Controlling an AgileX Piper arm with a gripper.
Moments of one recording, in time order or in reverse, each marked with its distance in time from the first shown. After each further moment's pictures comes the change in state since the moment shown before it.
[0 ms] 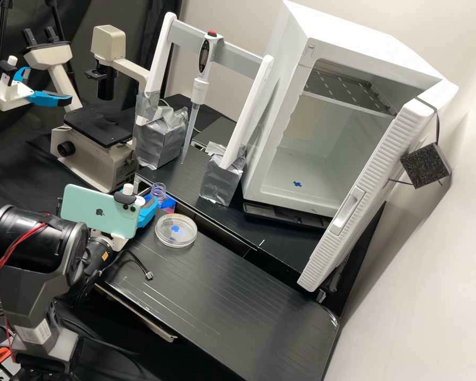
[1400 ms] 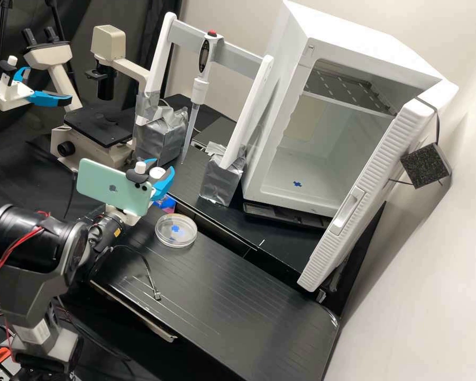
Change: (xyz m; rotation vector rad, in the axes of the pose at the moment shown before) arm 0.042 0.030 -0.022 0.015 0.040 0.179
